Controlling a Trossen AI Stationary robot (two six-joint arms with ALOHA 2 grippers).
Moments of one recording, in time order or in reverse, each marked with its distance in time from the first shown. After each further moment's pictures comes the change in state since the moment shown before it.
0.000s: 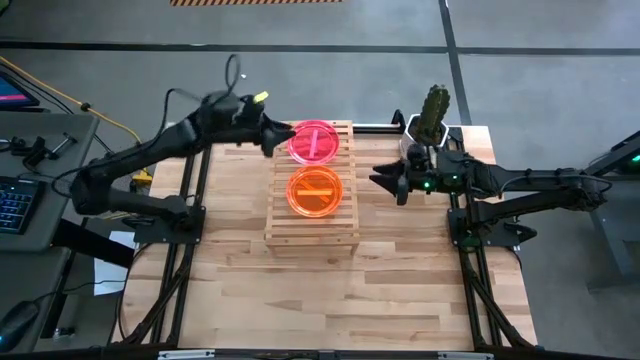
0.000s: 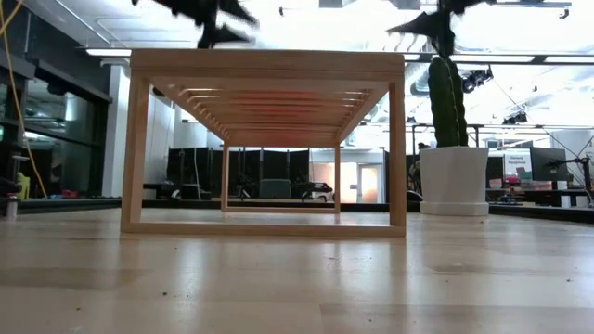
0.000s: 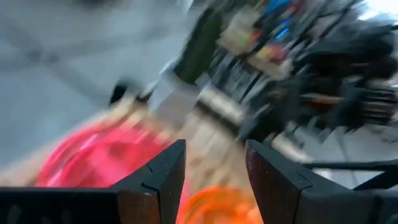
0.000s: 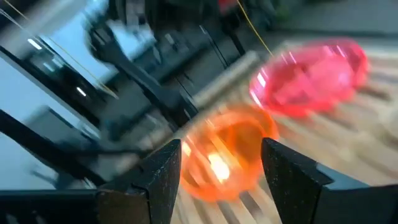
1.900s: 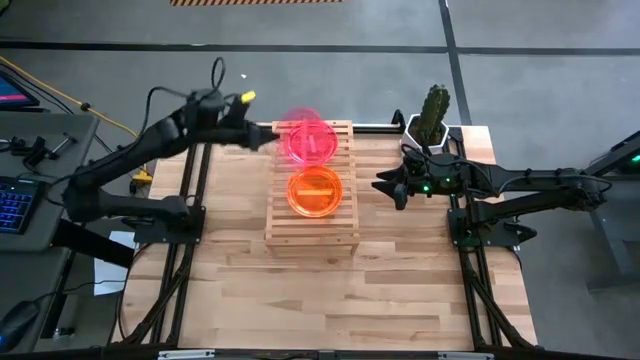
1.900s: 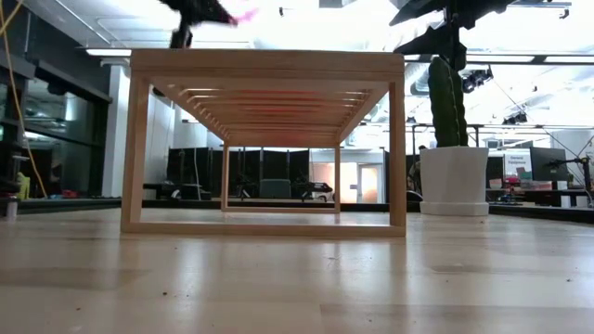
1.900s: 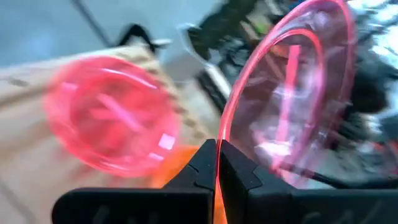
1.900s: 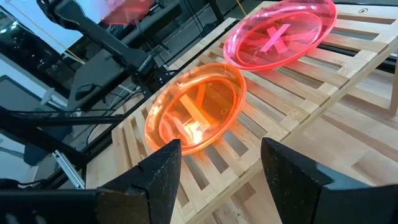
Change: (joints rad) left arm 0.048 -0.078 0.047 -0.234 0.086 -0.281; right arm 0.000 0.000 0.000 -0.175 -0.001 0.000
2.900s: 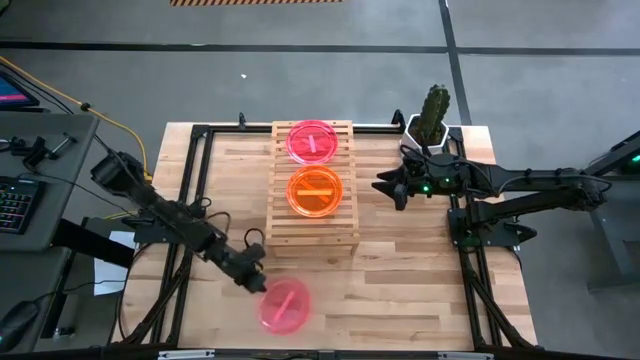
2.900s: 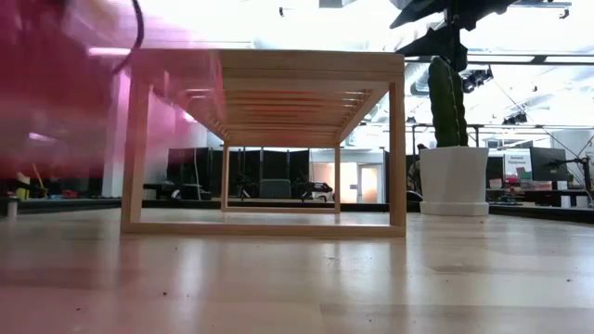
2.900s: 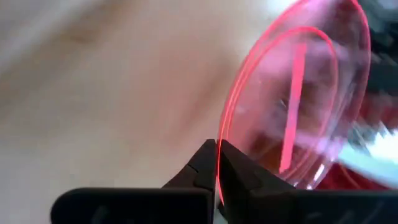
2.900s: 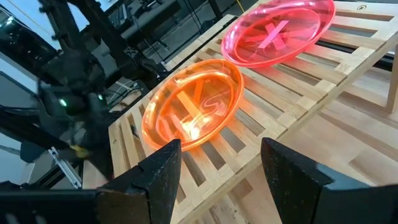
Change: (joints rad) left arm -1.175 0.291 -0.690 0.679 -0.276 -0.876; right arm 0.000 0.000 0.000 -0.014 -0.001 -0.006
